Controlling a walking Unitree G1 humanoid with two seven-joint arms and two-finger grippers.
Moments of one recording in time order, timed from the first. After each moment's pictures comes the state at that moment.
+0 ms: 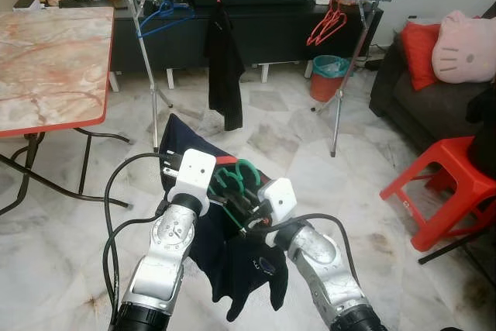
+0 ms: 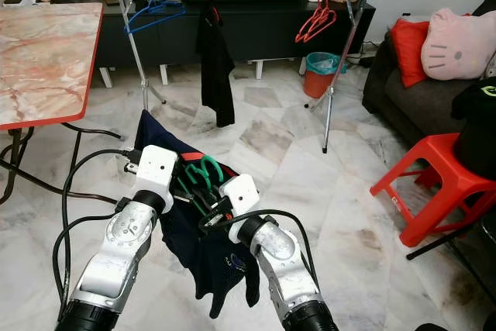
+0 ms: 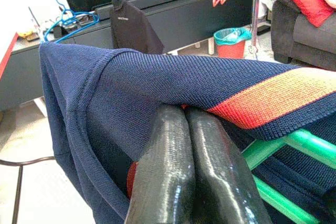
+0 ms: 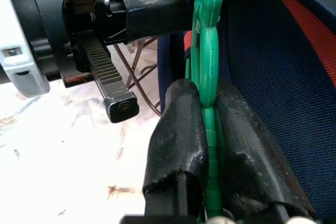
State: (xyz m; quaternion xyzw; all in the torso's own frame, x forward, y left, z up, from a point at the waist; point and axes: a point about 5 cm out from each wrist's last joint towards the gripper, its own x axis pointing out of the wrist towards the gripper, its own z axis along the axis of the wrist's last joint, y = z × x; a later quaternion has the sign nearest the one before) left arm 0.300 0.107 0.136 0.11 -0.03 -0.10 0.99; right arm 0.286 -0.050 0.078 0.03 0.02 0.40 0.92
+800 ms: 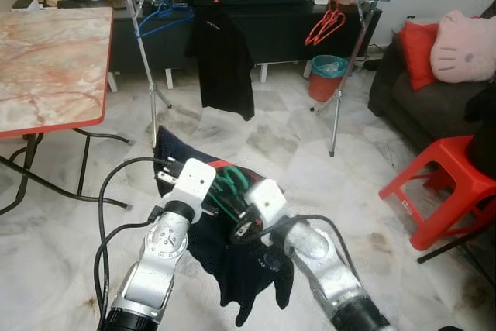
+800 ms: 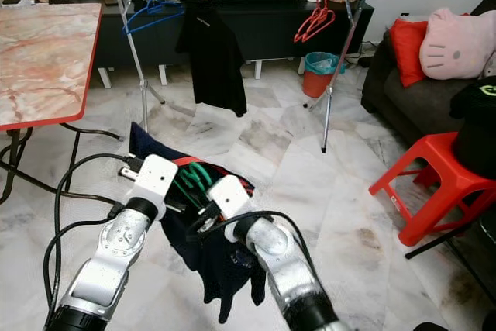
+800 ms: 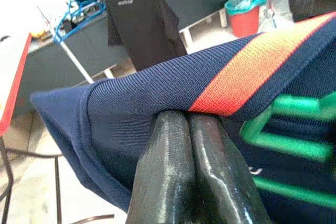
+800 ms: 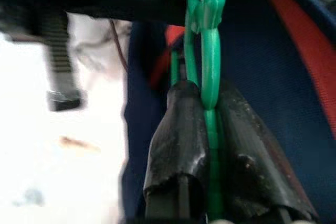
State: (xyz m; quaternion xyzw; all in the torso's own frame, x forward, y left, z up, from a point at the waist) left arm 0.296 0.124 0.118 0.20 0.00 -0.08 0.98; right arm 0.303 -0.055 0.077 -0.16 0.04 0.39 0.91
